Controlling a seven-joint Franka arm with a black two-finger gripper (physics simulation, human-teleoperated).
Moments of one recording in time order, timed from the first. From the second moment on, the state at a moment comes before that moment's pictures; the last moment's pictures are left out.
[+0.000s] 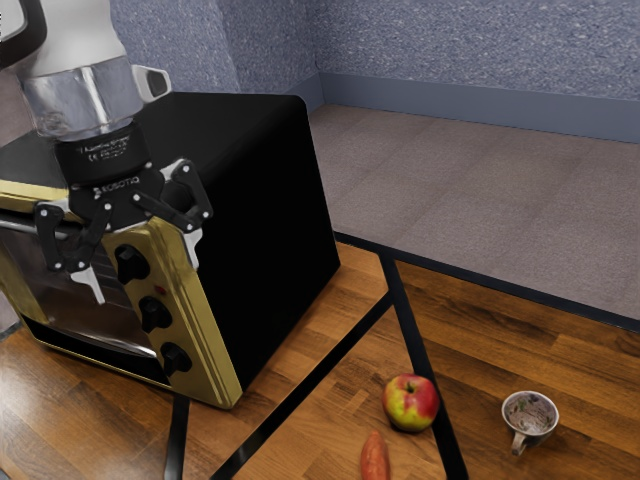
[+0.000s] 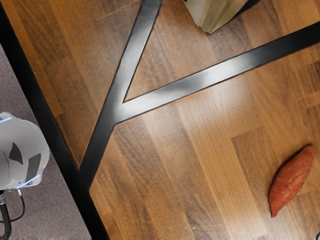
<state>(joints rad) -0.22 -0.26 0.17 -1.53 -0.09 1.12 -1.20</state>
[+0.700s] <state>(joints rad) 0.41 -0.71 0.08 -2.07 0.00 1.70 -1.63</state>
